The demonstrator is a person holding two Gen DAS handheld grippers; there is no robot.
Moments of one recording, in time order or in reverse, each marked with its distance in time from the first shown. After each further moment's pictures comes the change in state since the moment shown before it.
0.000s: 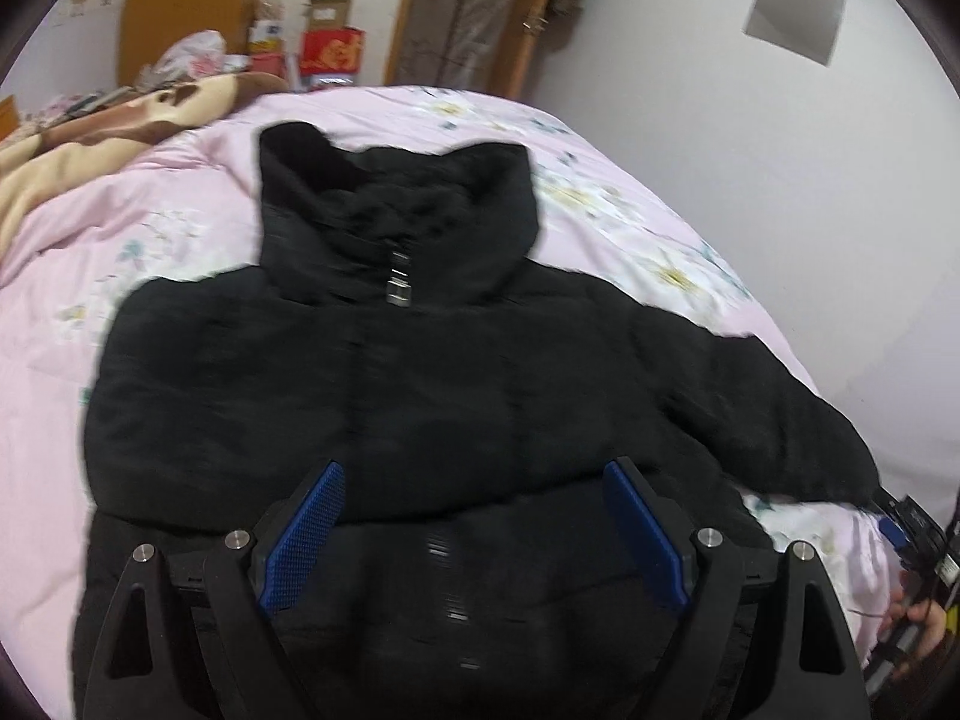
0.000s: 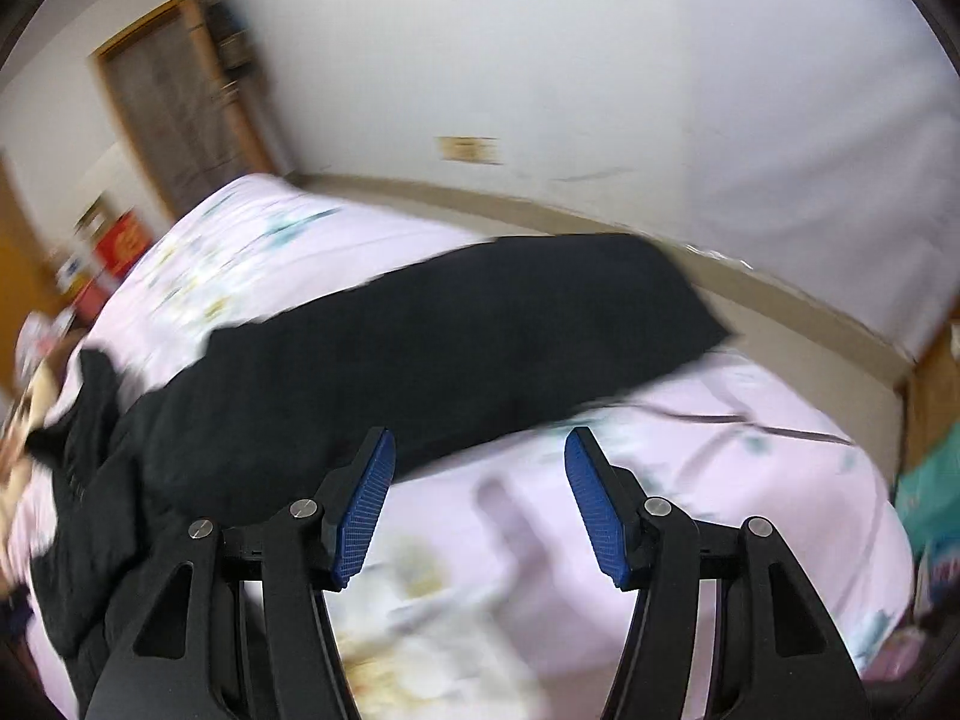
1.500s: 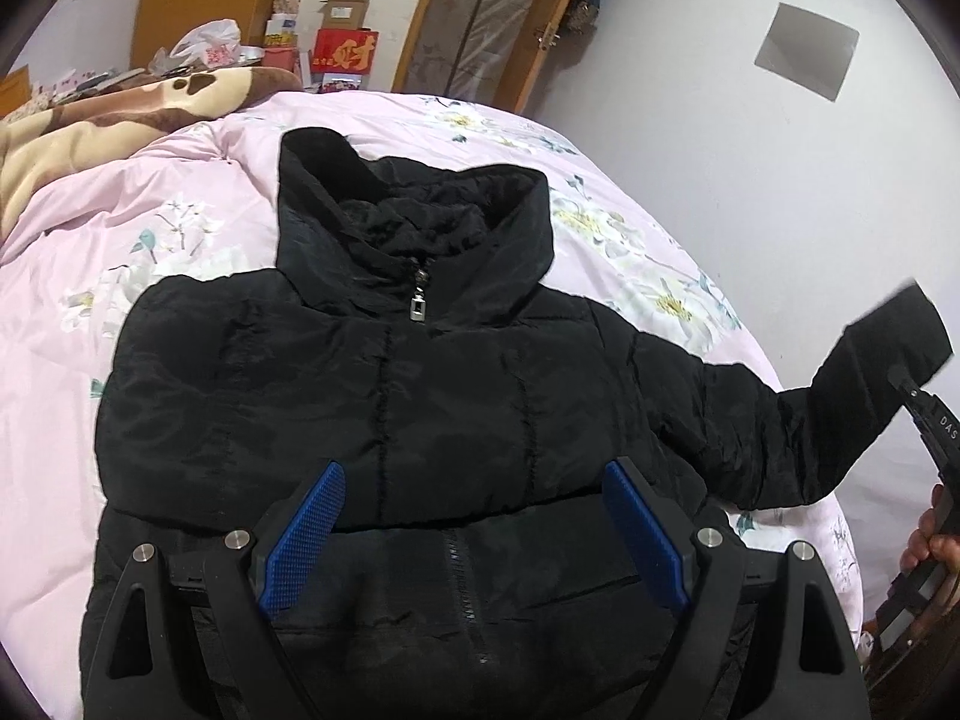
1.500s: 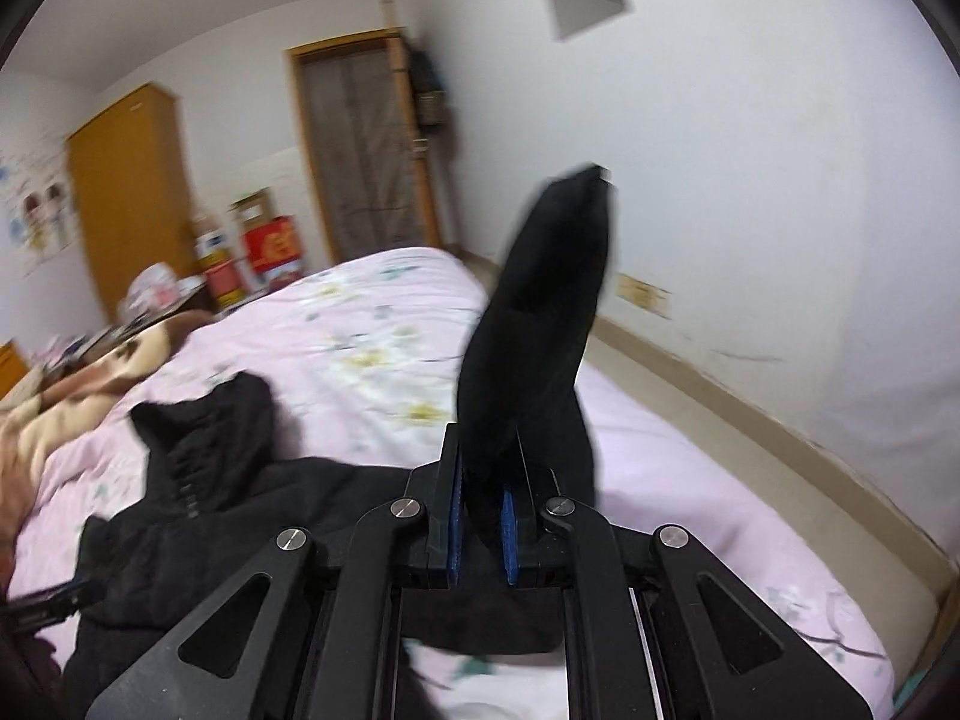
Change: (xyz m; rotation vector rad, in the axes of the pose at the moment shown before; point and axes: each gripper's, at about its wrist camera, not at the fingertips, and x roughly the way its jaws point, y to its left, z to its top) left arm -0.027 0.035 0.008 -0.075 -0.036 -0.021; right arm -0.074 0.180 0.020 -0.442 -0.249 0.343
